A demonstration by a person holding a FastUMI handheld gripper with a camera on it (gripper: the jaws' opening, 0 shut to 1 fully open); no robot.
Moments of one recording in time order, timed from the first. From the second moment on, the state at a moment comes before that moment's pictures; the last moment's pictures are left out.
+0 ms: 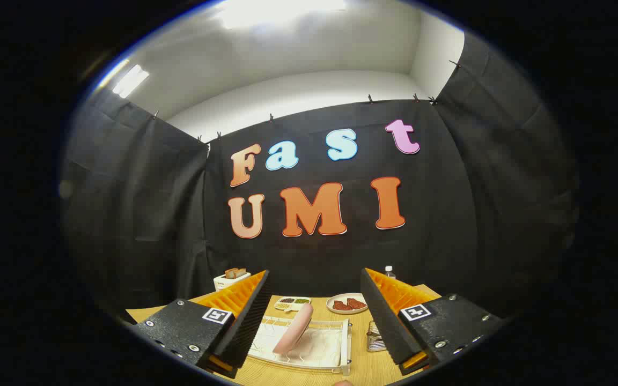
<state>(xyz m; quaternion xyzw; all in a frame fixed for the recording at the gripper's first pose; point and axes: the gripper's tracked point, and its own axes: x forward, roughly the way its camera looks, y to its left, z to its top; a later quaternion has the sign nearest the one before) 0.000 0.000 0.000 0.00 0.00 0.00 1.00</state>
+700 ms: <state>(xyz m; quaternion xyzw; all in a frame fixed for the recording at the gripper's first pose) 0.000 0.014 0.004 -0.01 0.01 0.02 1.00</state>
